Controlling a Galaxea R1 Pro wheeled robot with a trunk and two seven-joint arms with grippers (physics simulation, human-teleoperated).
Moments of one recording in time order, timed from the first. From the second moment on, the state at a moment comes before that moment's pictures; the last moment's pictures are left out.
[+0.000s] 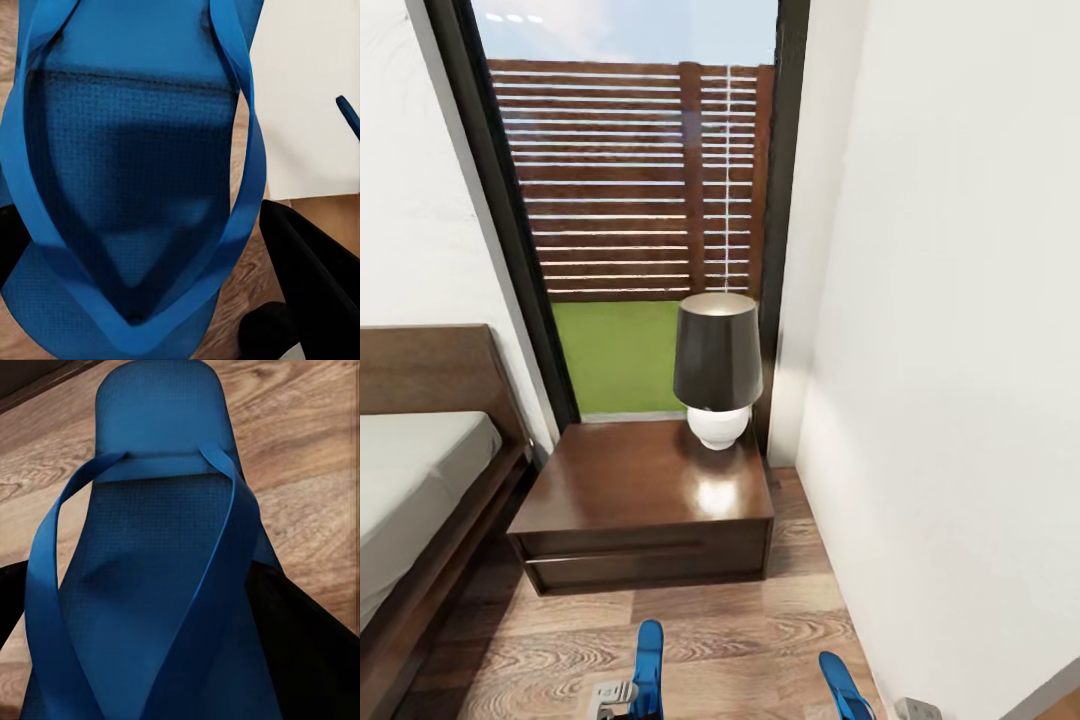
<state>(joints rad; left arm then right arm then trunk) -0.41 0.02 0.30 -0.11 -0.07 -0.06 -0.74 -0.35 -0.16 -0.12 -0.17 -0.21 -0.06 0.53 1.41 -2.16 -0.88</state>
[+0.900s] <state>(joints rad) -0.41 0.02 0.29 -0.11 -0.07 -0.06 -0.74 -0.35 -0.16 -0.12 -0.17 -0.21 -0.06 0.53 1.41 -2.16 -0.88</state>
